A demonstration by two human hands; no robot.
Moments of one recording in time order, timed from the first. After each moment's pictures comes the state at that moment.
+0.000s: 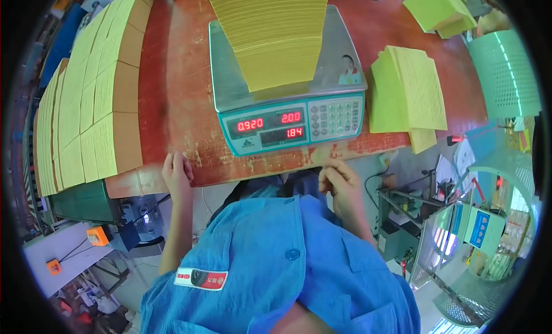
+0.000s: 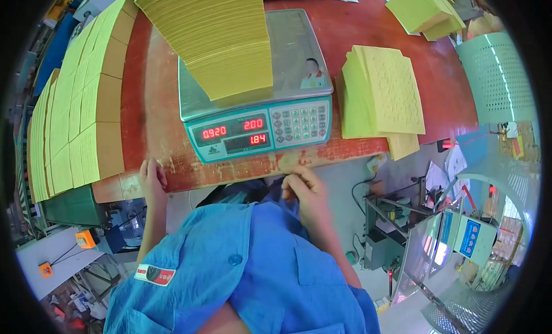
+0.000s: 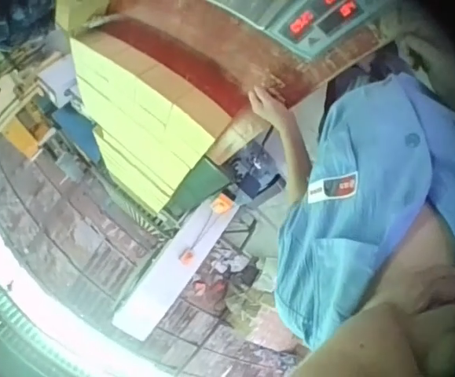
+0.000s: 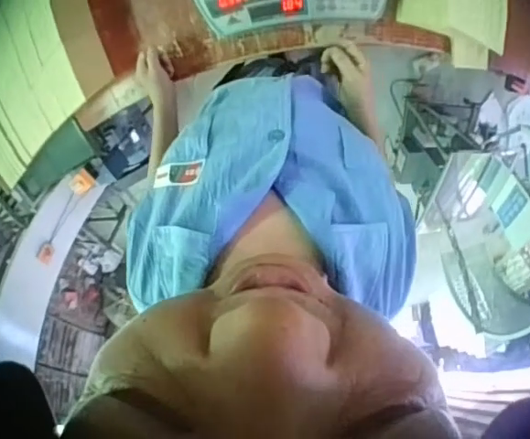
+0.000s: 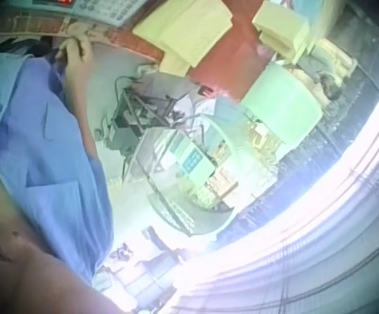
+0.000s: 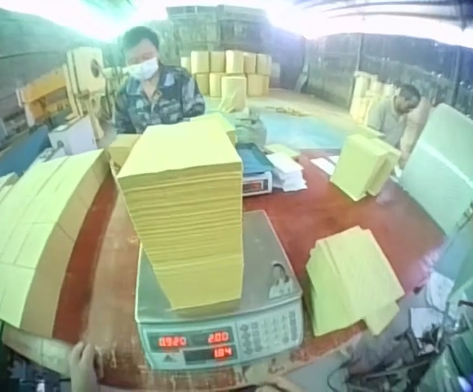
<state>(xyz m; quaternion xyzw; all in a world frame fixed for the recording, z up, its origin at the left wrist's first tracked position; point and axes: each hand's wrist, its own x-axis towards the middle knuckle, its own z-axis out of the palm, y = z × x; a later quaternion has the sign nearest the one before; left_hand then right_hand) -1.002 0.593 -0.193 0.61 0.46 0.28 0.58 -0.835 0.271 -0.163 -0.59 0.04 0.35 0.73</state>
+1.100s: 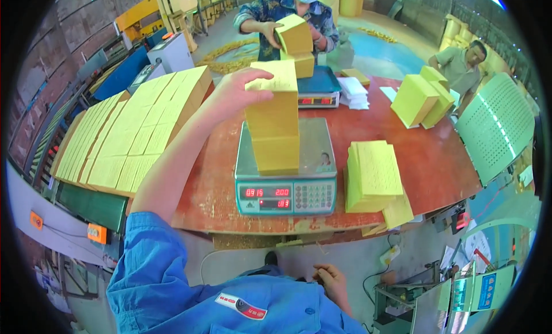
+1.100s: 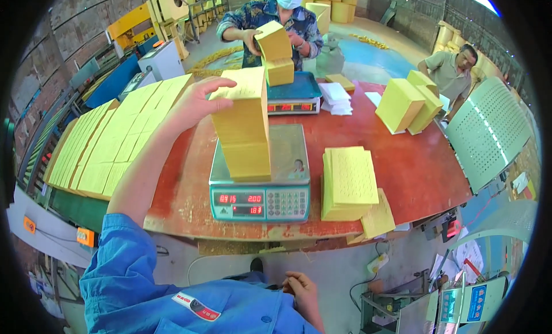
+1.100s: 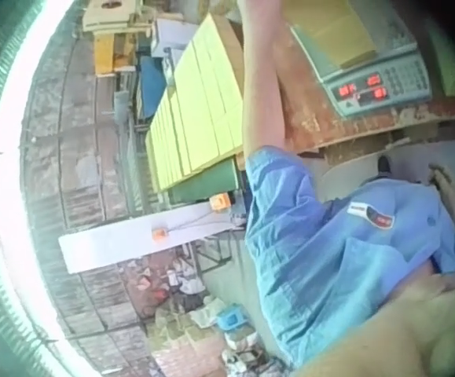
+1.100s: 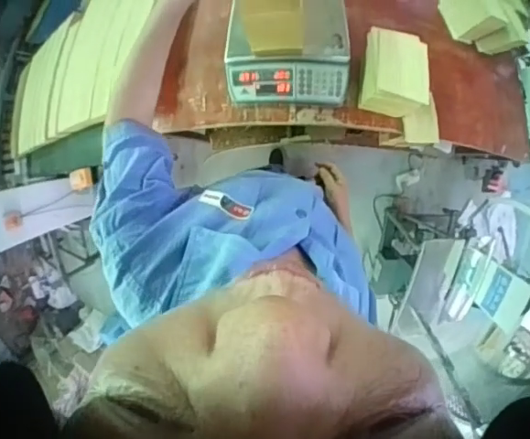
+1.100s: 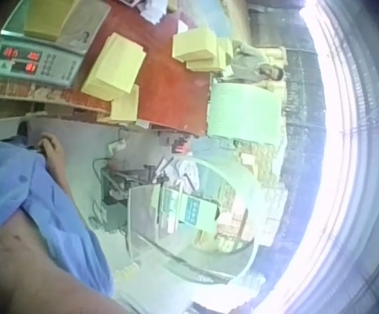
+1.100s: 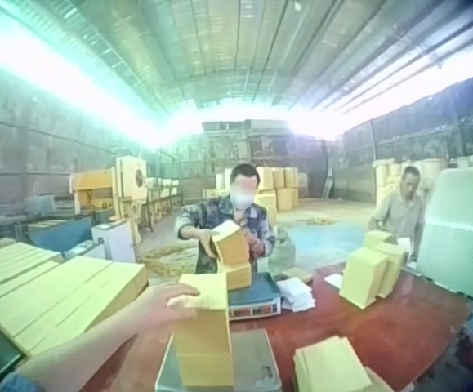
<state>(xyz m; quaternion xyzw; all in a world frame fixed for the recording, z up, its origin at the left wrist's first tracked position) -0.801 0.574 0.092 0.90 -0.02 0.29 0.32 -0.891 0.153 -0.172 -0.56 0.05 0.41 0.72</state>
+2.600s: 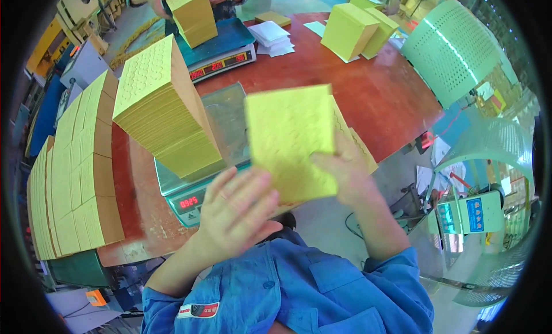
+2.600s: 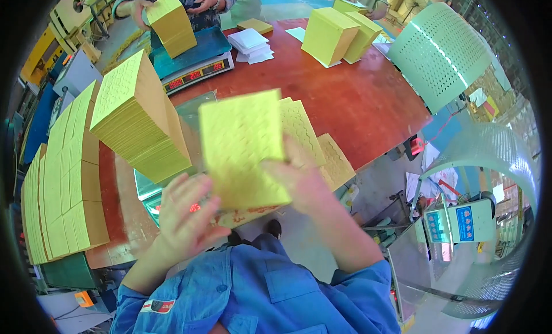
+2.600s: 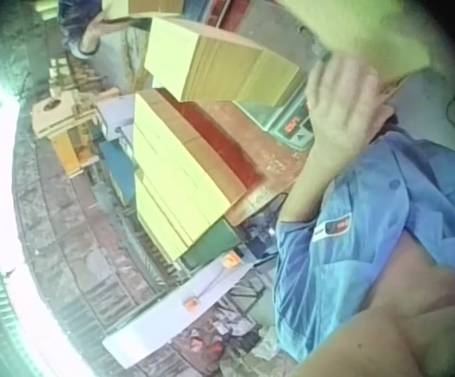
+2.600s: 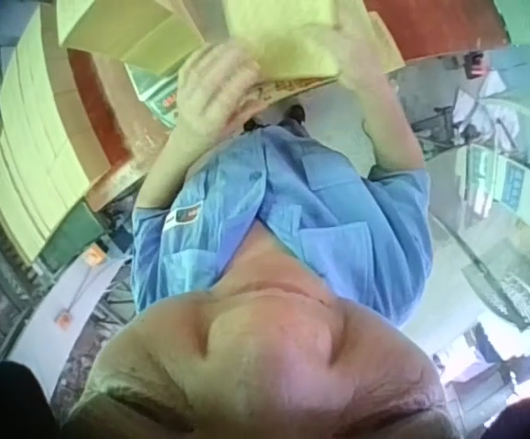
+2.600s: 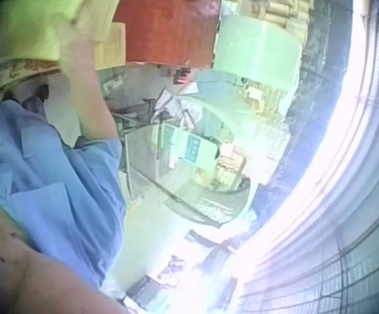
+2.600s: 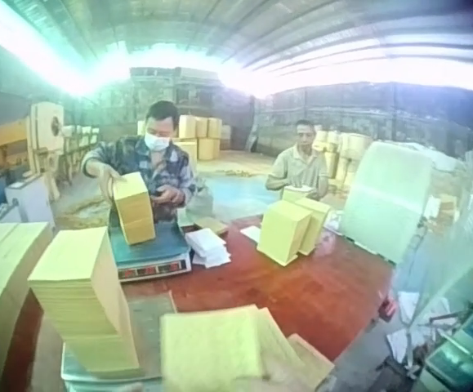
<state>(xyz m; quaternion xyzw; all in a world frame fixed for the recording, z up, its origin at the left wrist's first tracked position) -0.809 0.412 -0.012 0.89 -0.25 0.34 0.18 -0.680 0.216 -0.013 -0.55 -0.14 0.27 0.78</state>
